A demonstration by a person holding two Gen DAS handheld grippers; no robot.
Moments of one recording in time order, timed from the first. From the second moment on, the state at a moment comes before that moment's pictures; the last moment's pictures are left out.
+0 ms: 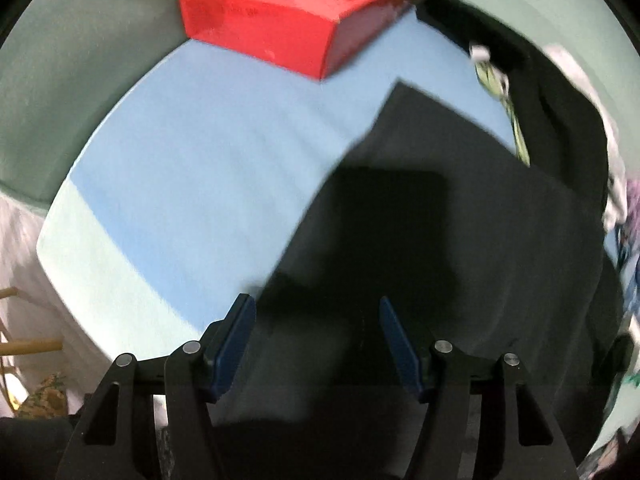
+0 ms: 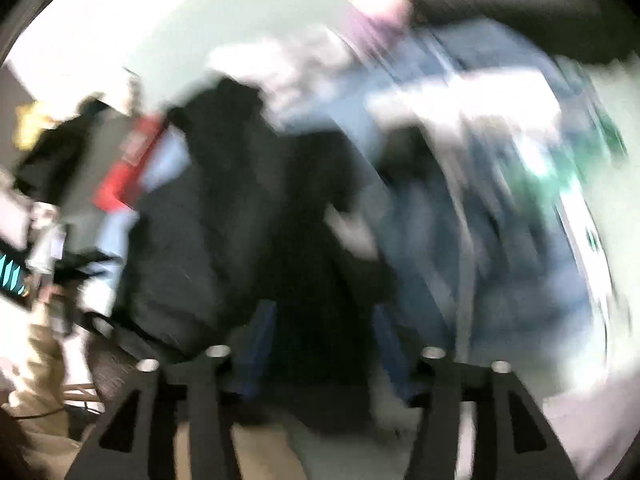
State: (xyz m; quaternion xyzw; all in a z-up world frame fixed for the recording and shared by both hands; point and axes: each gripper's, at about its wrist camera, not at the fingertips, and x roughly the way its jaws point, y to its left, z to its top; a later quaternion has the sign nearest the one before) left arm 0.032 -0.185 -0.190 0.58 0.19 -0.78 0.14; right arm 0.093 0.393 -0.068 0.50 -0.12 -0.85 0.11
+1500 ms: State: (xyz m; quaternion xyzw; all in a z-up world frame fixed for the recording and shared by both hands) left arm -0.052 -0.190 -0.117 0.43 0.21 -0.87 0.11; right arm -0.109 0.349 -0.050 0.42 -0.03 -0.91 0.03
